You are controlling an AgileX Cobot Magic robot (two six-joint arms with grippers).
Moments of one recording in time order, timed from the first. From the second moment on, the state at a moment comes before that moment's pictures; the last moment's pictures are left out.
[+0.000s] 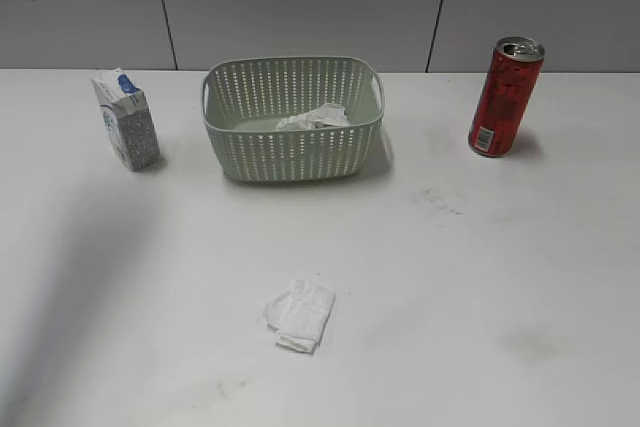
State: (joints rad) left arm -0.14 1.68 -1.68 -0.14 1.22 0.20; right arm 0.11 -0.01 -0.42 0.06 0.94 -0.07
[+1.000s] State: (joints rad) left arm -0.13 0.86 -0.89 -0.08 1.09 0.20; right arm 0.11 -0.01 -0.42 0.06 0.94 -0.07
